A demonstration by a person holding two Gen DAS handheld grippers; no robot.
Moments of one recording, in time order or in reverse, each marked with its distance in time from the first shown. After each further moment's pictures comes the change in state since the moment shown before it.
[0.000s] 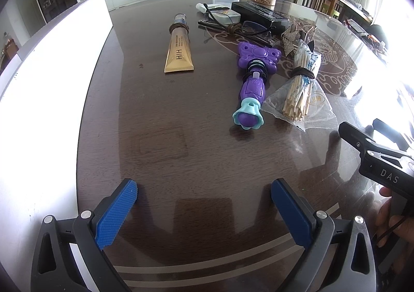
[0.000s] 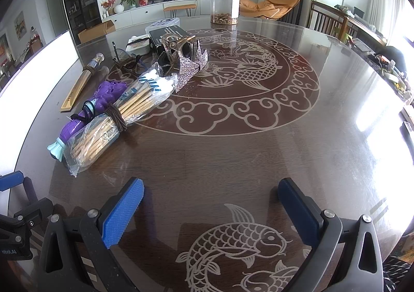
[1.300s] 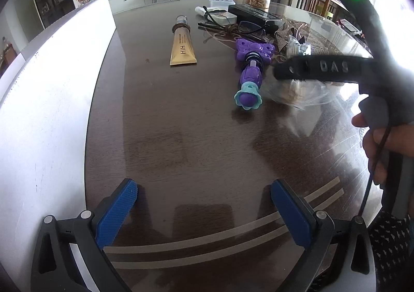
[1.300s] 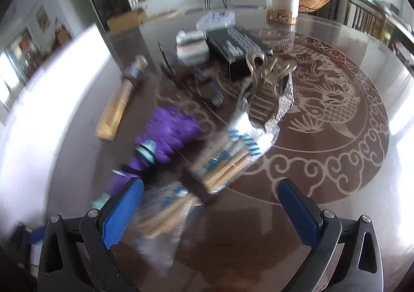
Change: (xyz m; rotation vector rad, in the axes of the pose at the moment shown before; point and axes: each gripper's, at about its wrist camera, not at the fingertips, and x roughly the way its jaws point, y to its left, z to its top) left arm -0.014 0.007 -0.026 0.020 -0.037 -0.011; right arm 0.040 0.059 0.074 -0.070 0.107 0.178
